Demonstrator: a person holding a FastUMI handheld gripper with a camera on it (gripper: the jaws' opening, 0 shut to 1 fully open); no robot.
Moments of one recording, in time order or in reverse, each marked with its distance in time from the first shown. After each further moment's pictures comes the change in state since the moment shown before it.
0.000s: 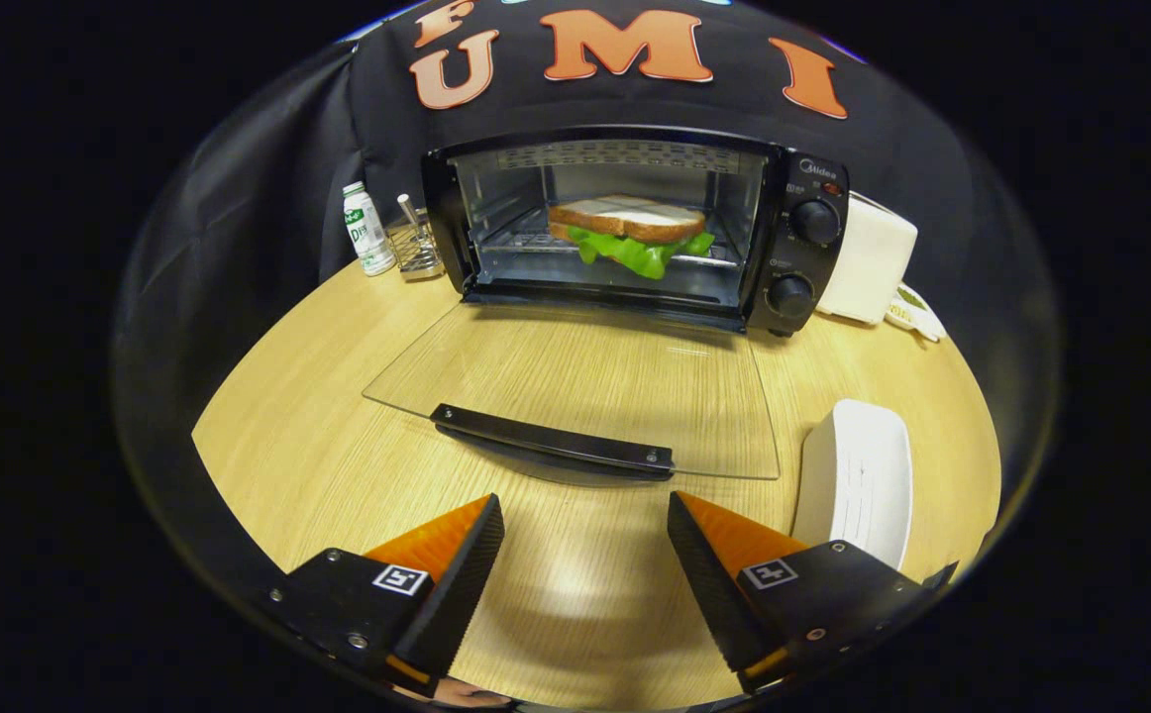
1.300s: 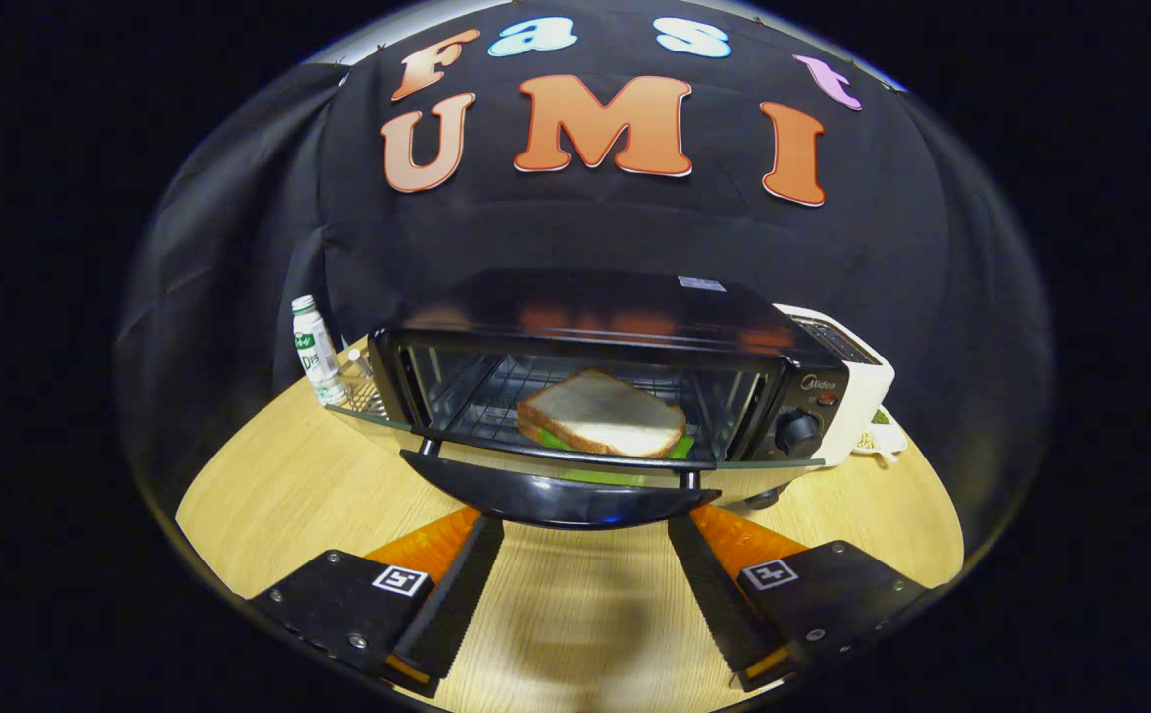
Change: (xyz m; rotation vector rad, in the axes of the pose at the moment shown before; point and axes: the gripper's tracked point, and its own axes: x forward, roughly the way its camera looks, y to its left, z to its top) arm 0.006 -0.012 0.169 0.031 -0.326 -0.150
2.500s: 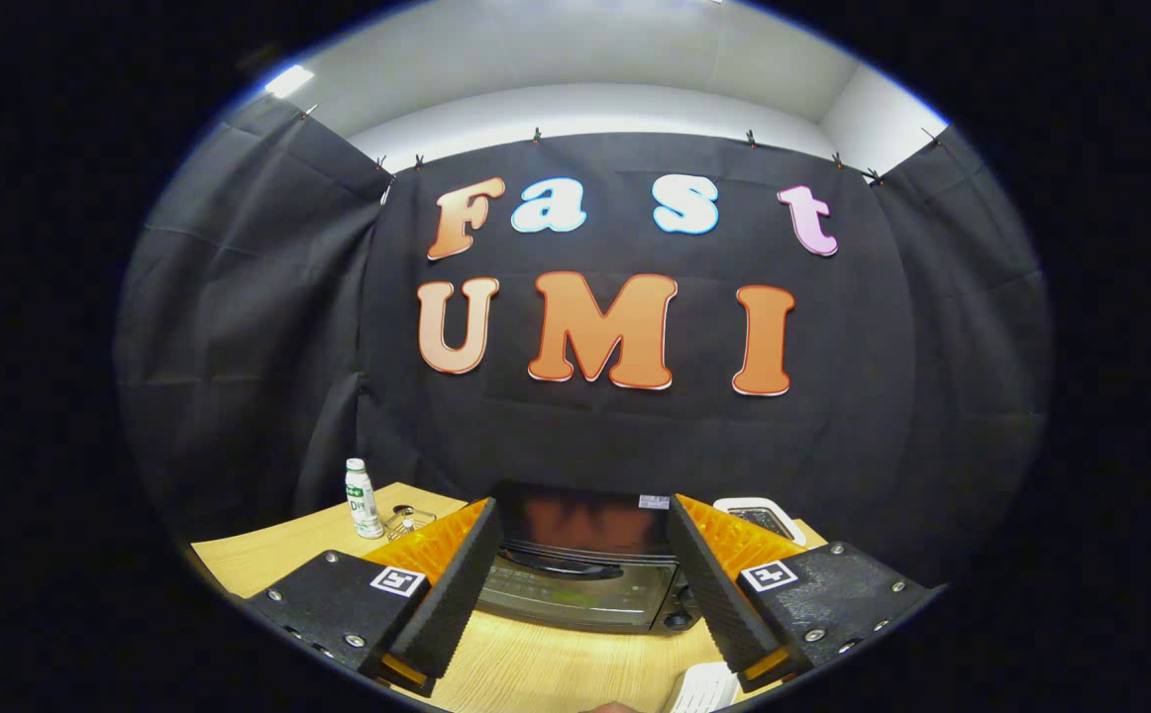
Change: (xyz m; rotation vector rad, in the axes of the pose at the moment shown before) arm -0.175 -0.040 0.154 -0.050 -0.544 0.024
